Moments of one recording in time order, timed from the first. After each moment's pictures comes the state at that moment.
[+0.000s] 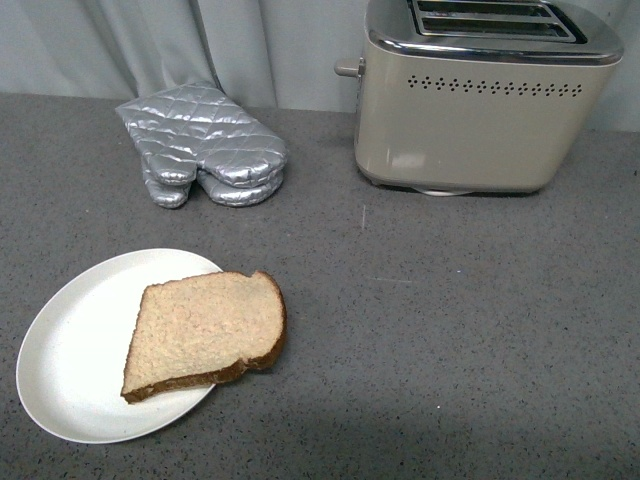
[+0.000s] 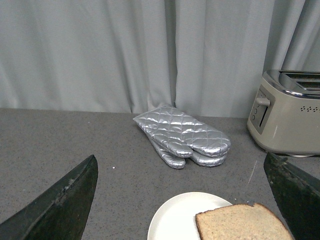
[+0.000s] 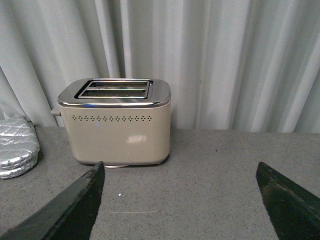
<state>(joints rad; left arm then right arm) 0.00 0.00 0.02 0.00 0.00 0.00 0.00 0.00 0.01 0.00 0.00 0.00</state>
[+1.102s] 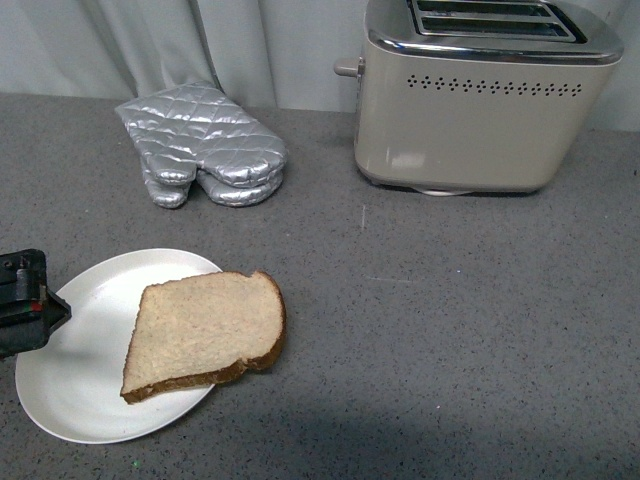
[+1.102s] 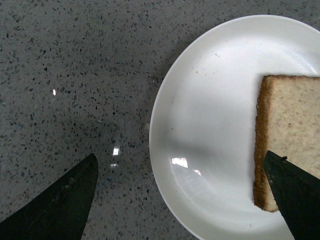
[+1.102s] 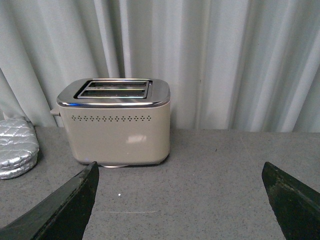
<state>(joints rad) 0.04 1.71 0.49 0.24 0.05 -0.16 0.00 0.00 0.01 0.00 0.00 0.00</state>
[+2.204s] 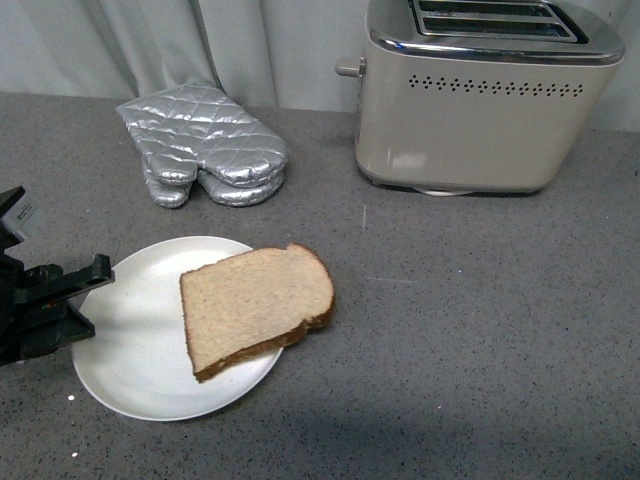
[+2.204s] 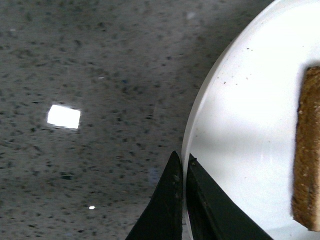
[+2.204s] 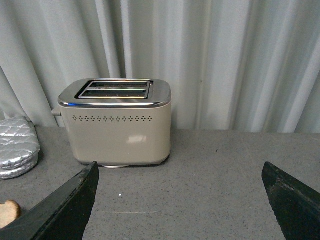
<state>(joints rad) -0.01 1.92 0.66 0.15 0.19 -0.30 0.00 0.00 0.01 0.00 0.00 0.00</state>
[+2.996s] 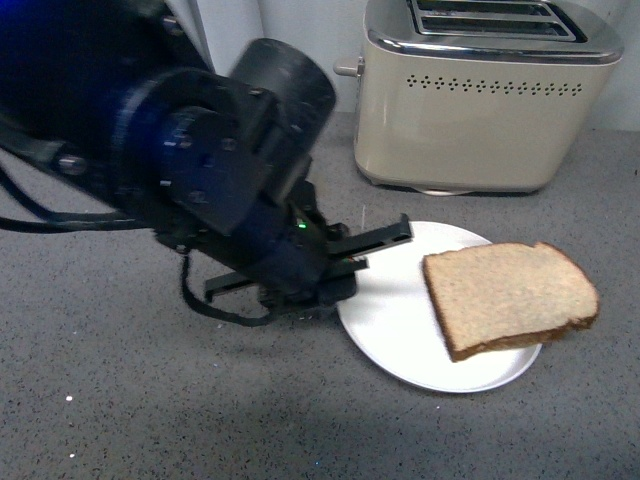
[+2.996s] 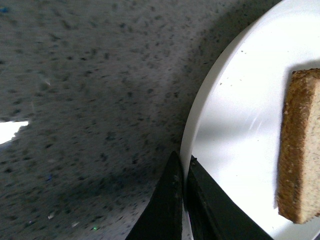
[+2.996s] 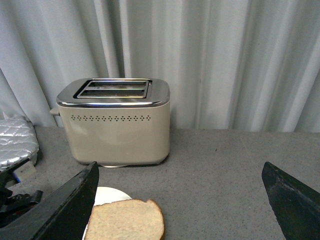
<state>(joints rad) -0.56 2.27 1.24 0.01 0.19 -0.63 0.00 0.00 0.01 0.00 0.00 0.00</state>
